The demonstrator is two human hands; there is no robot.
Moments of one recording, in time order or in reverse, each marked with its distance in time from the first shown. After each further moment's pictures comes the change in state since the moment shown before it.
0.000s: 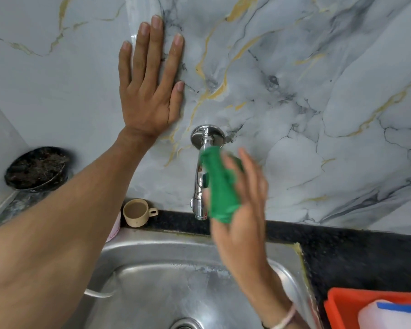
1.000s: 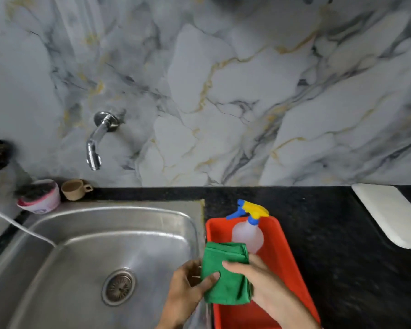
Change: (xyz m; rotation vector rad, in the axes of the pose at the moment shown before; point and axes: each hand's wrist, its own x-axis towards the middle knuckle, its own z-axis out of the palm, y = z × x) left_hand -0.131 0.373 -0.420 -1.295 -1.449 -1.493; right_hand -0.214 0.121 -0.319 0.820 -0.345 1.310
